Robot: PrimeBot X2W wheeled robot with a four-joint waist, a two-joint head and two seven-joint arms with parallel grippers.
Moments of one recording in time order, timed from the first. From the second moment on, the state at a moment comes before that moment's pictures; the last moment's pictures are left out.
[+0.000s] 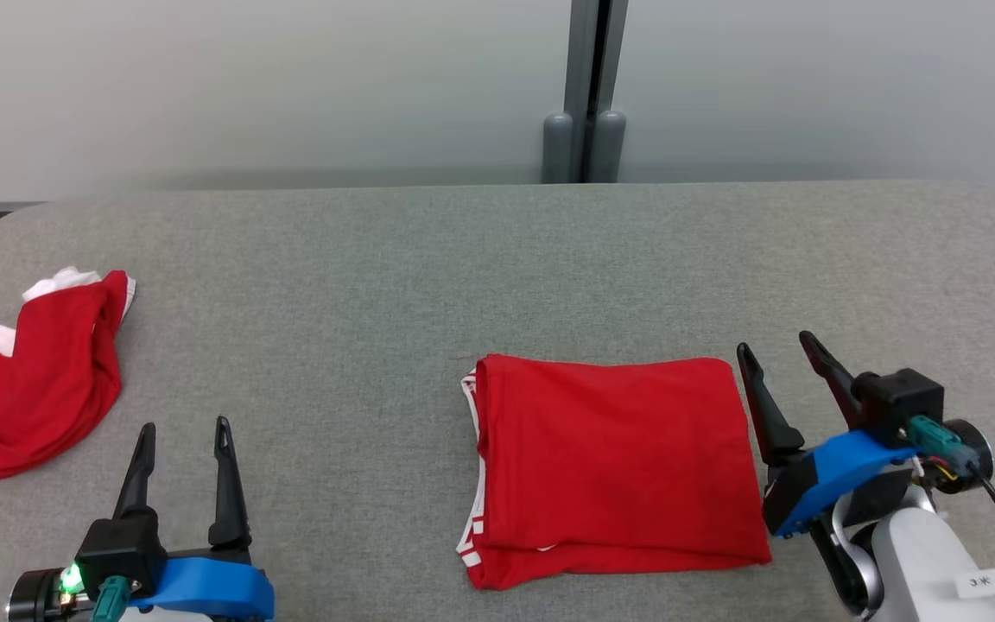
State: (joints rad) left arm -0.03 0.08 0.04 0.26 -0.06 -0.03 -0.26; right arm -0.27 -0.11 0.06 0.34 0.11 0.13 -0.10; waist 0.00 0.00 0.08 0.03
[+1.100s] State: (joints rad) left arm -0.09 0.07 0.02 0.25 -0.08 -0.02 -0.26; right arm -0.43 -0.14 0.34 0.77 0.35 0.13 -0.21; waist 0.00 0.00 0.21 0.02
